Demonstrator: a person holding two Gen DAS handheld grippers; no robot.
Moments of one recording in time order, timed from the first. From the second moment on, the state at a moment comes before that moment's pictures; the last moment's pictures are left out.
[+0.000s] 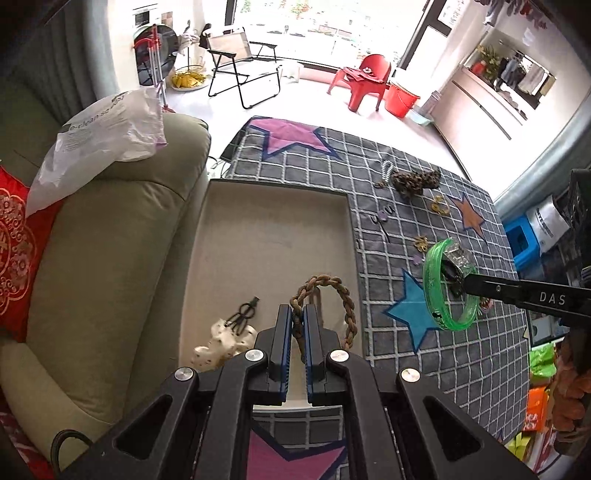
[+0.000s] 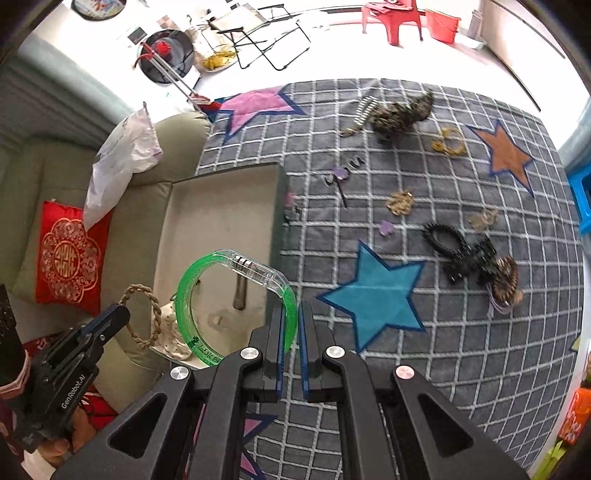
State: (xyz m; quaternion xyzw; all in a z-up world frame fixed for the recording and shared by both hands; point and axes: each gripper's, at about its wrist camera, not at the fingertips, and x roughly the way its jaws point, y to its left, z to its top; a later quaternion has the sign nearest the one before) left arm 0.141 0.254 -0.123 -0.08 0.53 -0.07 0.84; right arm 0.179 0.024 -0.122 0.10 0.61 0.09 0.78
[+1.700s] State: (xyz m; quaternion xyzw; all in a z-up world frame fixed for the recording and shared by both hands) left arm 0.205 0.265 -0.264 -0.02 0.61 0.01 0.79; right arm 0.297 0.135 -0.264 0.03 0.68 0.12 0.72
